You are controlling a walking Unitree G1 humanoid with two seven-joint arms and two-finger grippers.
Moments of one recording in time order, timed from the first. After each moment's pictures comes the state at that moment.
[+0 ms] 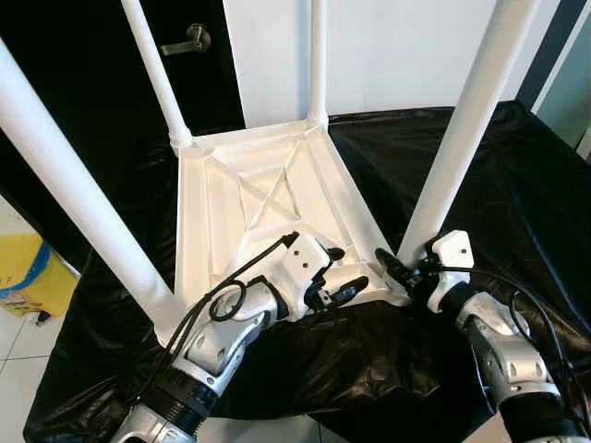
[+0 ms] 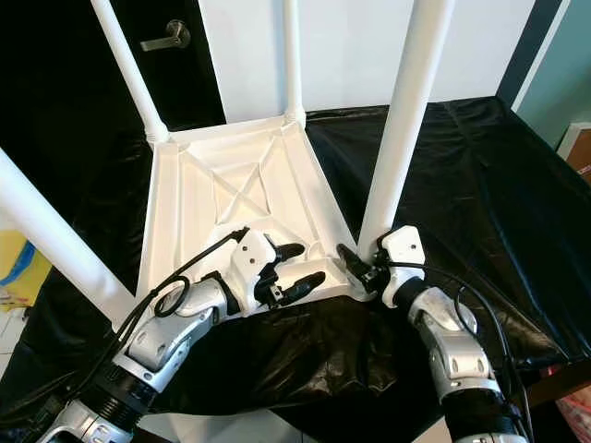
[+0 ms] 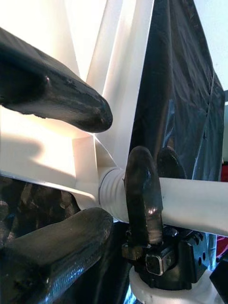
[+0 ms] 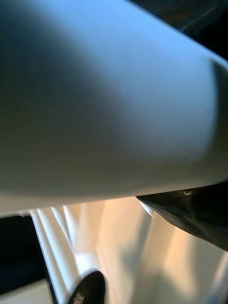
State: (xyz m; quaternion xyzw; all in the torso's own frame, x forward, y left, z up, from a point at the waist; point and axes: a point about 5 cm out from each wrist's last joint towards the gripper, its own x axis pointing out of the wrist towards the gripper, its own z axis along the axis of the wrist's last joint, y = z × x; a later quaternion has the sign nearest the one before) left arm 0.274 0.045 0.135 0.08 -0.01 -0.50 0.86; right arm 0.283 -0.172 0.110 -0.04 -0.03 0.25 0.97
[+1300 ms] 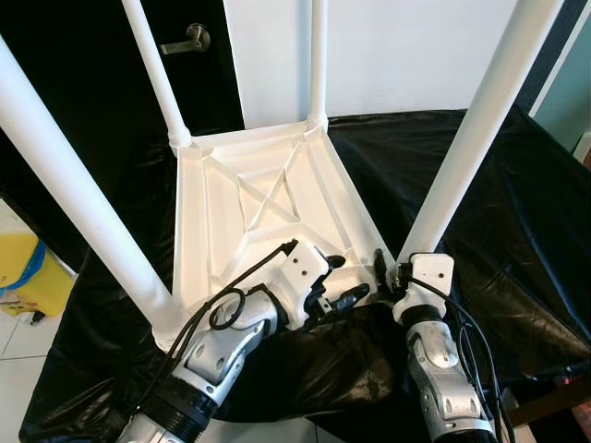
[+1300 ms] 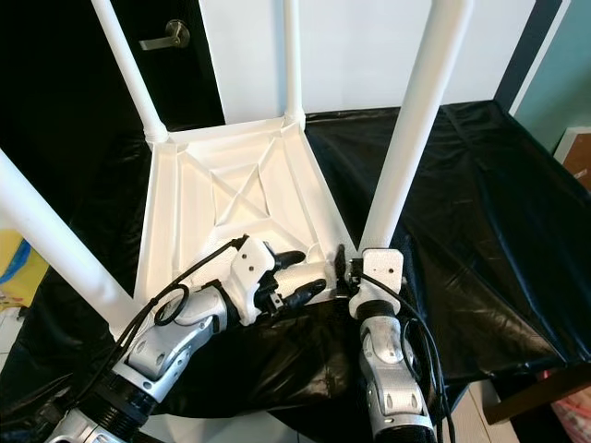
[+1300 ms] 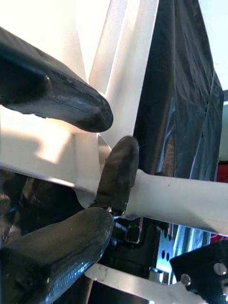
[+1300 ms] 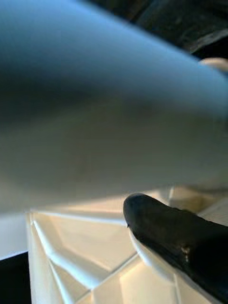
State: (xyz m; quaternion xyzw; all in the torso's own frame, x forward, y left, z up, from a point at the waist) left arm 0.267 0.045 0.131 0.06 -0.01 -0.51 0.86; right arm 0.264 -0.140 0.093 0.01 -0.03 -0.03 1.00
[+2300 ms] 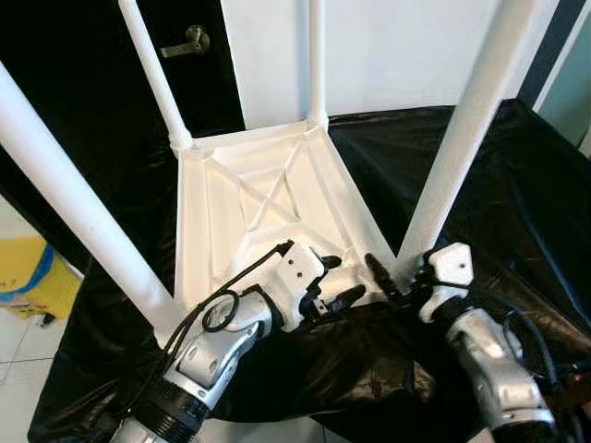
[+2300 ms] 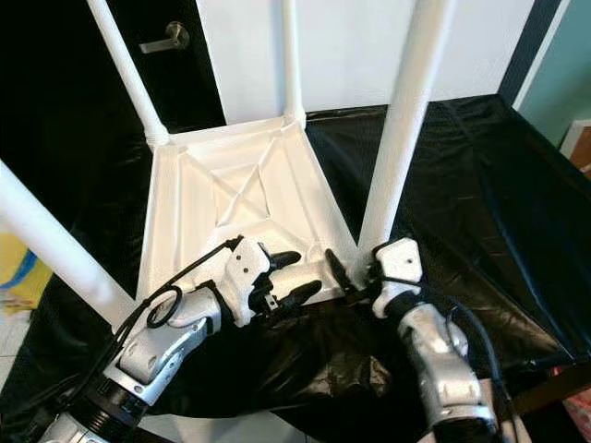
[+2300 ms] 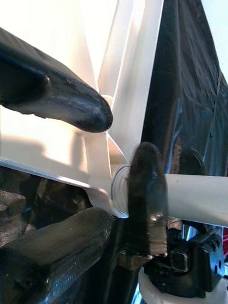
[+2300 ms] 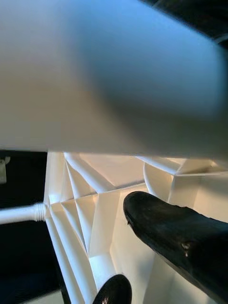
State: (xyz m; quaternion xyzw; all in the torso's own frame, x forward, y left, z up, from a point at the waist) left arm 0.263 0.052 0.131 0.07 0.00 -0.51 0.86; right arm 0.271 -0.168 0.119 -0.06 -0.06 0.24 0.97
